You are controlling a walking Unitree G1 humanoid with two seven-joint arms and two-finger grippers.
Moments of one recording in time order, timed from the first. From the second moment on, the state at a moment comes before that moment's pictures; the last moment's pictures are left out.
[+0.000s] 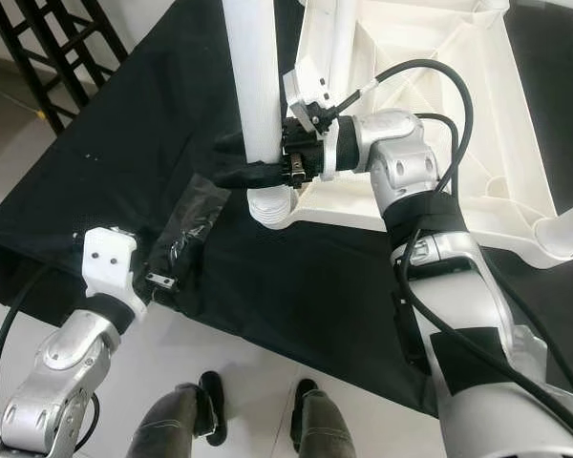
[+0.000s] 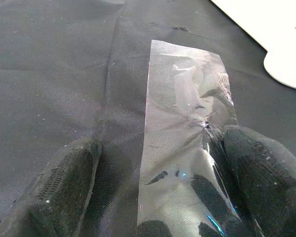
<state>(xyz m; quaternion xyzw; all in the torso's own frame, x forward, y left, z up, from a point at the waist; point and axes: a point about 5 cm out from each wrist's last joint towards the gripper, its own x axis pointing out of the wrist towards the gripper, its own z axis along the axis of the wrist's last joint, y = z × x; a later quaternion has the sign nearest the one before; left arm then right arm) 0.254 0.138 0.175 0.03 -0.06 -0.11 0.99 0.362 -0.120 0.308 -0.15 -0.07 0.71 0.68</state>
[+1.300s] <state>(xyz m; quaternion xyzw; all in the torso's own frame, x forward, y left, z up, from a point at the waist) 0.226 0.161 0.198 0.07 -0.09 -0.17 0.98 0.366 -0.129 0.313 -0.20 -0.09 0.70 0.68</state>
